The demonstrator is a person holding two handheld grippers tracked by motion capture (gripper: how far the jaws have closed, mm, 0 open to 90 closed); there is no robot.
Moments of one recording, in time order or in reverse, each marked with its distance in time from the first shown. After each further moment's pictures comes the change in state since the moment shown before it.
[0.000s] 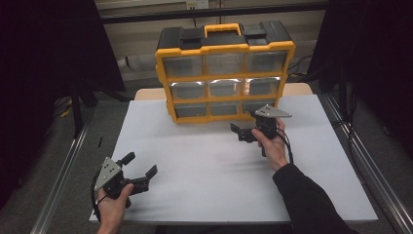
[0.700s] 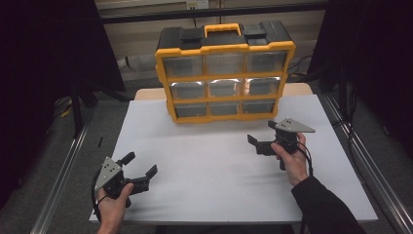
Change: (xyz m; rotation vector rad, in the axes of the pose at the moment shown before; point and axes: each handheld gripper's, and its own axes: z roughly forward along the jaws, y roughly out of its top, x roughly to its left) left arm 0.001 0.000 0.000 0.006 0.004 0.012; right arm -0.004 -0.020 -0.061 0.000 -0.054 -0.019
